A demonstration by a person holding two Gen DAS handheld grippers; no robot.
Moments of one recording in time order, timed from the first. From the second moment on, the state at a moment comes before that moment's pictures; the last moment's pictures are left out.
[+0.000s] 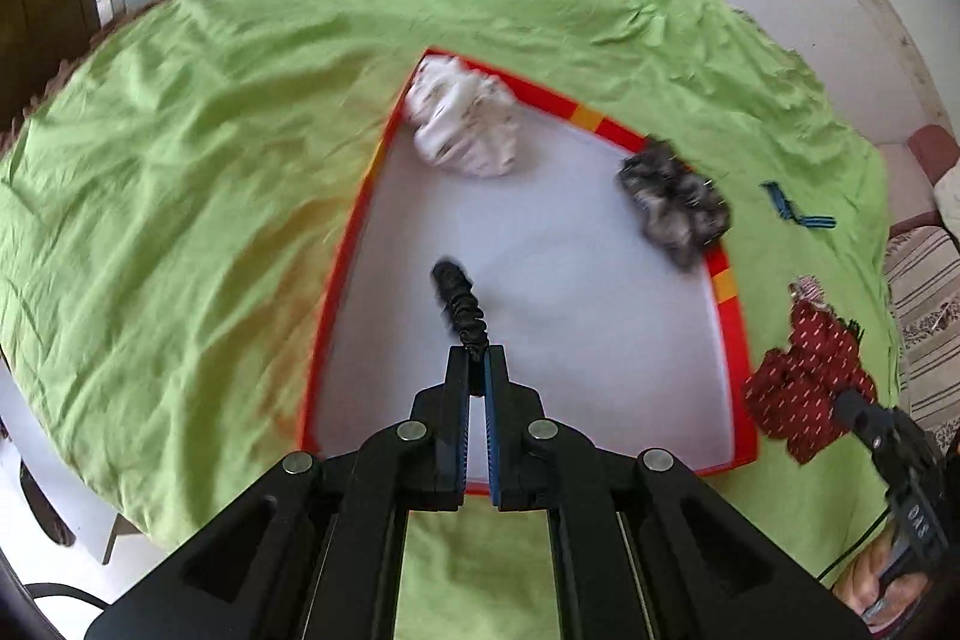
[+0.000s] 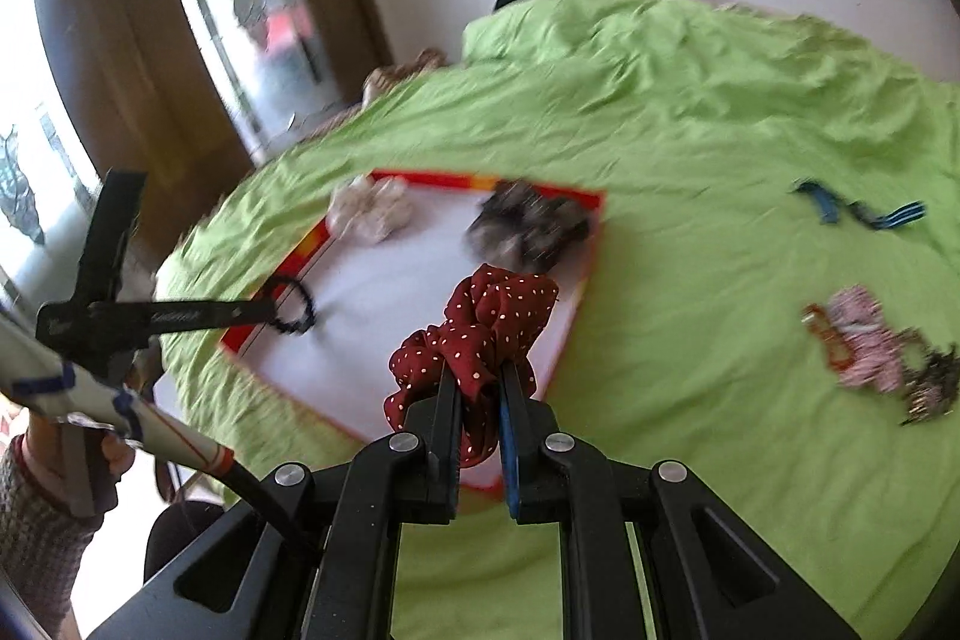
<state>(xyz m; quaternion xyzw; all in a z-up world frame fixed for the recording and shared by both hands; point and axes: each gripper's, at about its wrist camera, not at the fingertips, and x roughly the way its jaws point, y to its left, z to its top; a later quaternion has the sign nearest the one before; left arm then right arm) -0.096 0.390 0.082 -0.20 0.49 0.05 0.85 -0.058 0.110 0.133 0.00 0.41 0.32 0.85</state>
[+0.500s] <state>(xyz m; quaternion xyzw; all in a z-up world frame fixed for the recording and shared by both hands) -0.109 0.400 0.065 -0.20 0.51 0.07 0.83 -0.057 0.124 0.089 -0.01 0.48 0.30 0.82</state>
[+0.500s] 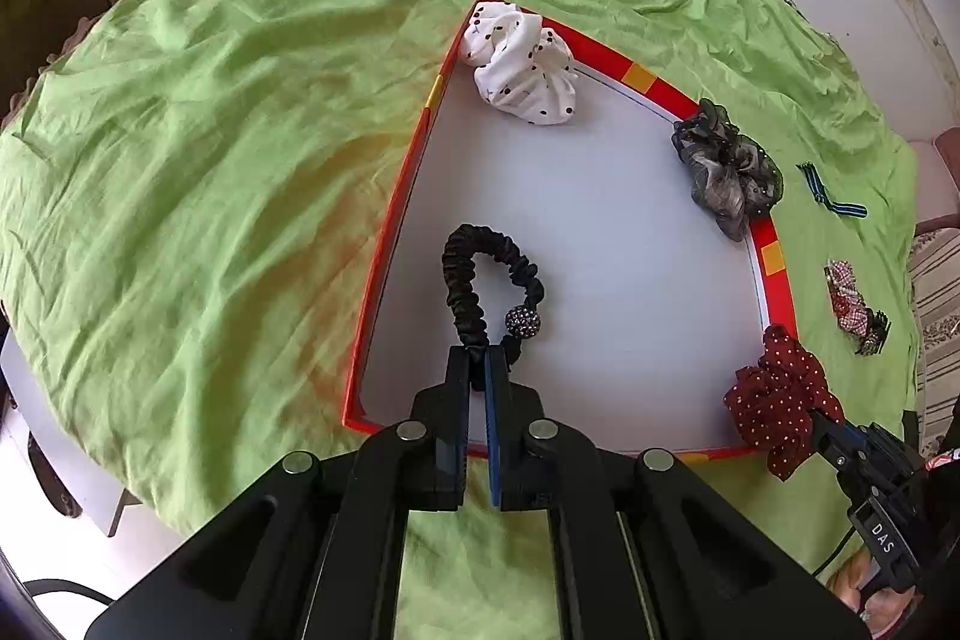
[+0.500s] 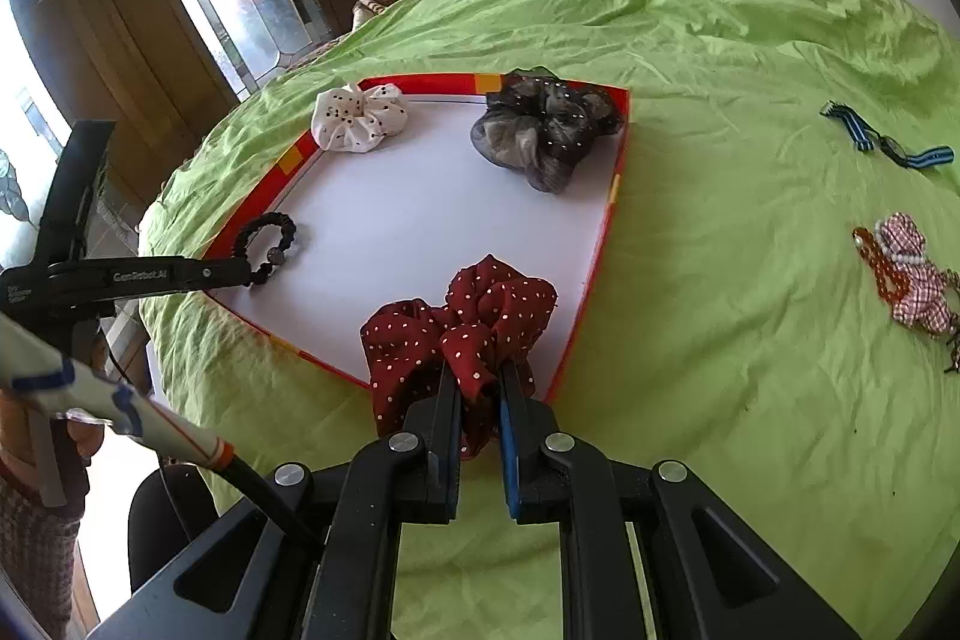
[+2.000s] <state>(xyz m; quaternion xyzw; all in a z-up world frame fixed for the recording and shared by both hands) -0.180 0.214 0.201 -0.05 0.42 0.04 0.90 -0.117 -0.101 0.154 0.08 0.41 0.17 0.89</state>
